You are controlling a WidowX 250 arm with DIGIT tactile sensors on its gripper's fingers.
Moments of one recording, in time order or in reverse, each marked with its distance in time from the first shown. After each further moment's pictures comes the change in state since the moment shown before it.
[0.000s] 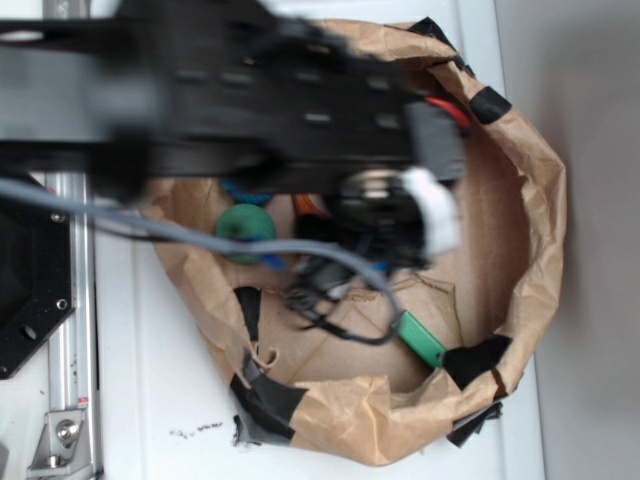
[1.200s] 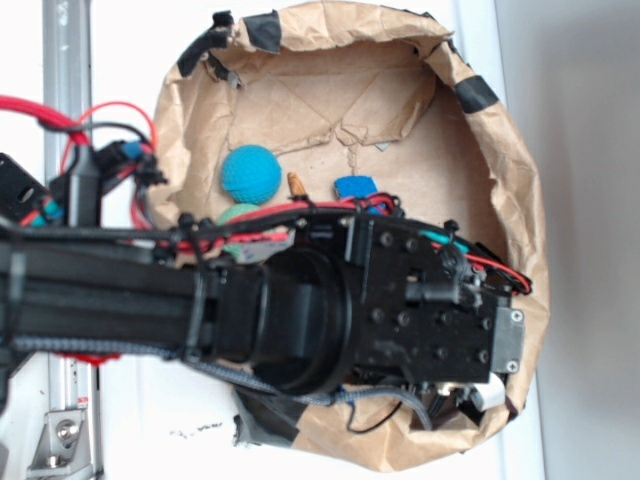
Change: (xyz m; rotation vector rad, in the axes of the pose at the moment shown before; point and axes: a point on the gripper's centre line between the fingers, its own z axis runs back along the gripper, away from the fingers) arm 0.053 -0.037 -0.042 0.054 0.014 -0.109
